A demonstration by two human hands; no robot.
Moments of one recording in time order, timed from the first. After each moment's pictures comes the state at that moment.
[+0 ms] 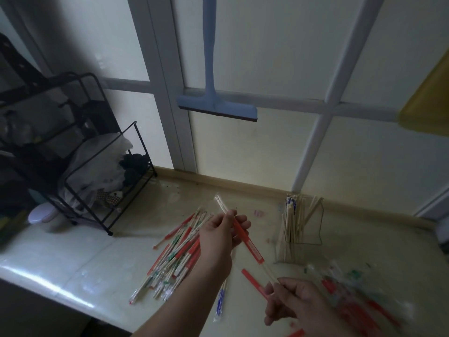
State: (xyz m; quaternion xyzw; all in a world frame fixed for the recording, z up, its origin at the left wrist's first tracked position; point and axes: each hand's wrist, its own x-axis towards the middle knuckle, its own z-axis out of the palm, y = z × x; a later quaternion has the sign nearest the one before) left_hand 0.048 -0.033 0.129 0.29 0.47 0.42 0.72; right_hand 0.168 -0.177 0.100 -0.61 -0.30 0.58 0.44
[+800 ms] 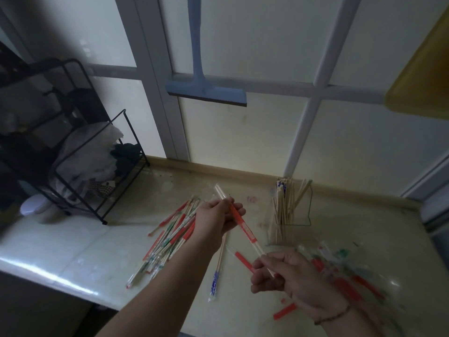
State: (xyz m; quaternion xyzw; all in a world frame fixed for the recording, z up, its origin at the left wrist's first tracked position) left_hand 0.054 -0.016 0.112 0.31 0.48 0.33 0.75; right_hand 0.169 -0.176 0.120 -0.56 -0.23 0.64 0.47
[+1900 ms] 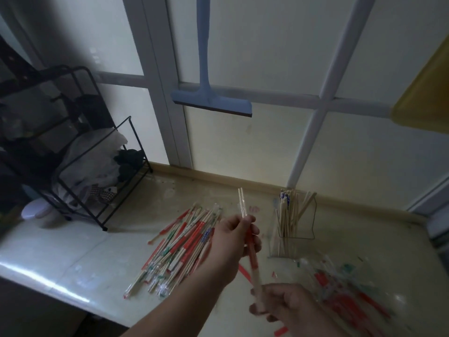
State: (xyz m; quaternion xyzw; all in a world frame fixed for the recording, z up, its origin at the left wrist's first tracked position) left_hand 0.063 -0.052 0.123 0.38 0.41 0.32 0.77; right_hand 0.166 -0.190 0.091 -0.64 -0.38 0.55 0.37
